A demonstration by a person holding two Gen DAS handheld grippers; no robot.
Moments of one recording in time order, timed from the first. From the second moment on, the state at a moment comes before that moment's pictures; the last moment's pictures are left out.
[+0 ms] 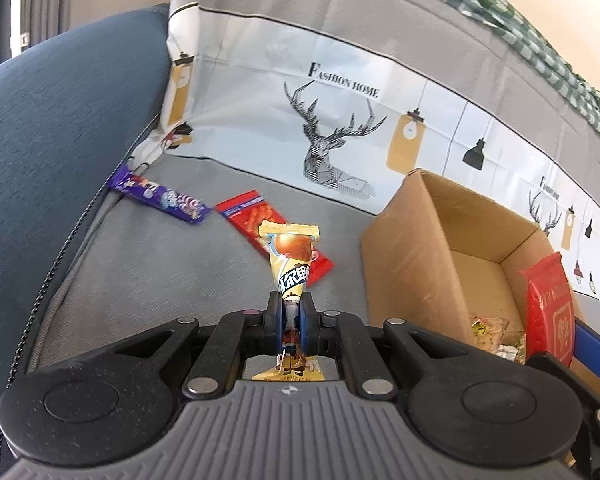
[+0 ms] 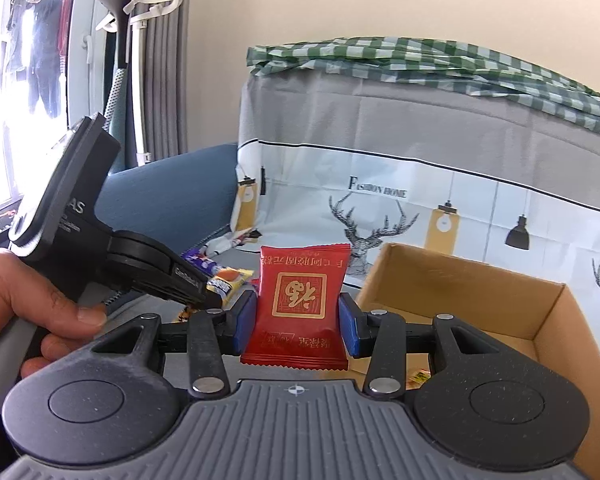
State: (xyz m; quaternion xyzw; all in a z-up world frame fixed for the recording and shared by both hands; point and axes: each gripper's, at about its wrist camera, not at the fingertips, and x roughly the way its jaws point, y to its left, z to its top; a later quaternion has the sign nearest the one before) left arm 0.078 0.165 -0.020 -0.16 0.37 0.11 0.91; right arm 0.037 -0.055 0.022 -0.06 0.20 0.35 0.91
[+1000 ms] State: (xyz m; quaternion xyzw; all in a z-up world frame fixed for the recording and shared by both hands) left arm 0.084 0.037 0.016 -0.12 0.18 -0.07 0.97; right arm 0.070 -0.178 0.022 0.00 0.17 0.14 0.98
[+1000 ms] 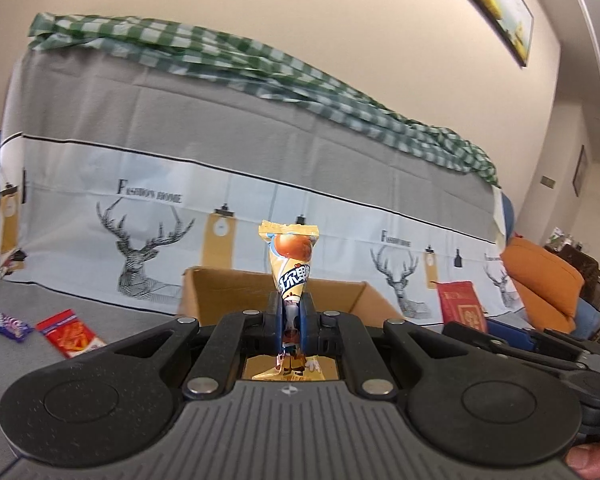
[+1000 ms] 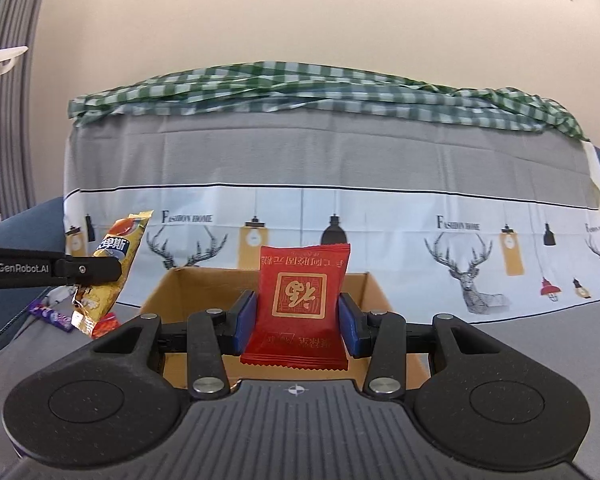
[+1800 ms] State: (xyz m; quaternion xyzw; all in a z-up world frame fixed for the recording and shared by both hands) left arm 0.085 0.027 0.016 -0.11 0.17 -0.10 0.97; right arm 0.066 -0.175 0.021 0.00 0.16 0.11 0.98
